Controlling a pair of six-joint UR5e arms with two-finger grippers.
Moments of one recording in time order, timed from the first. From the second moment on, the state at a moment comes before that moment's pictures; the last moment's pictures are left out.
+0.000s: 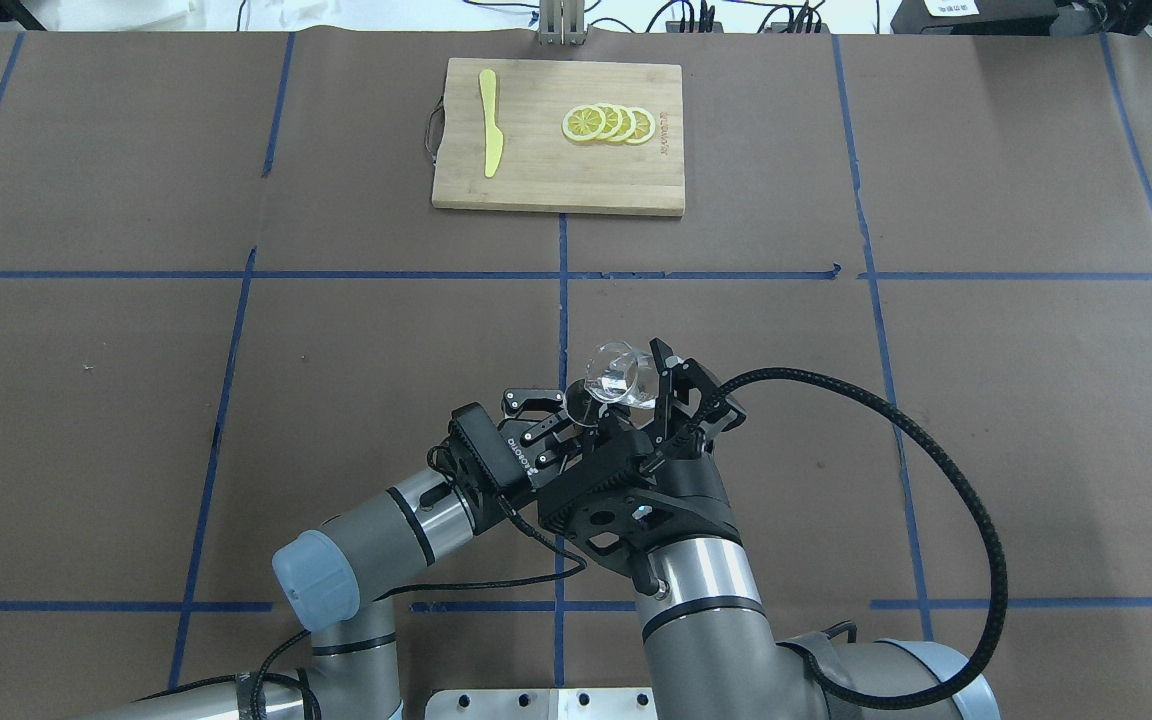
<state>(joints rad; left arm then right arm) -0.21 -2.21 -1.25 -3.30 -1.16 -0.26 0.02 -1.13 2.08 -1.43 0.45 0.59</state>
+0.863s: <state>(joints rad) -0.22 -2.17 -1.31 -3.29 -1.03 -0.27 0.05 -1.29 2.10 -1.14 0.45 0.86</state>
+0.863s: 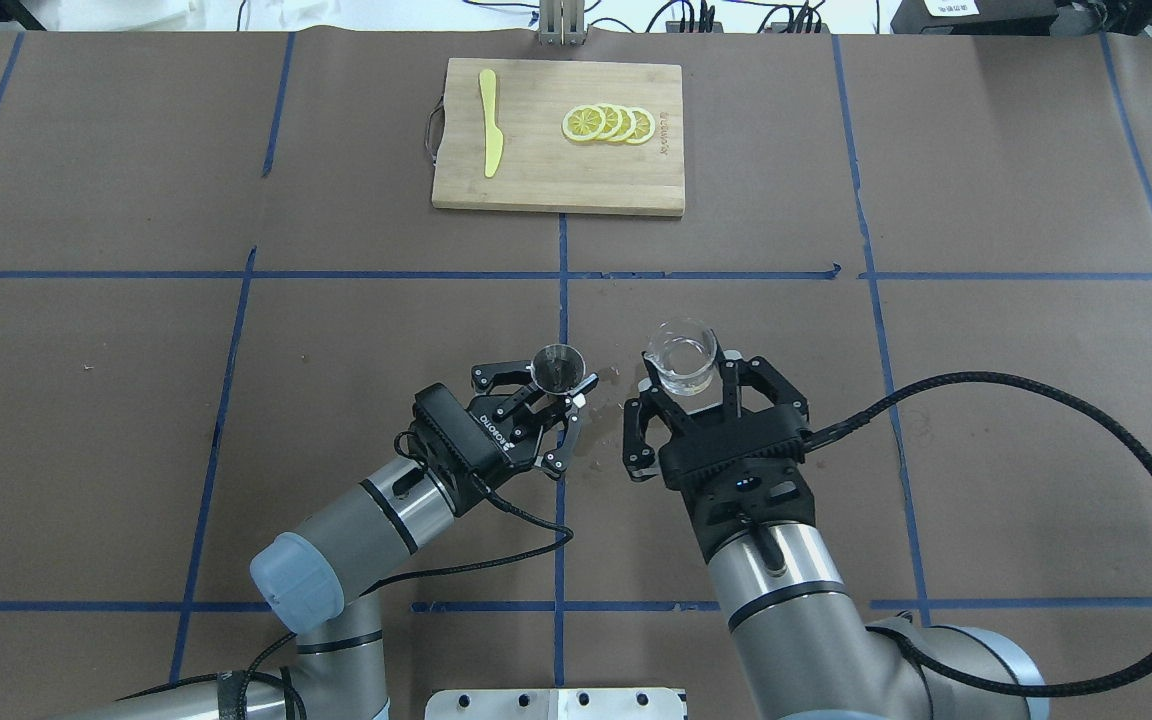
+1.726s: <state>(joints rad) -0.28 -1.99 -1.37 -3.28 -0.74 -0.30 0.18 -1.45 2.09 -1.03 0.52 0.88</state>
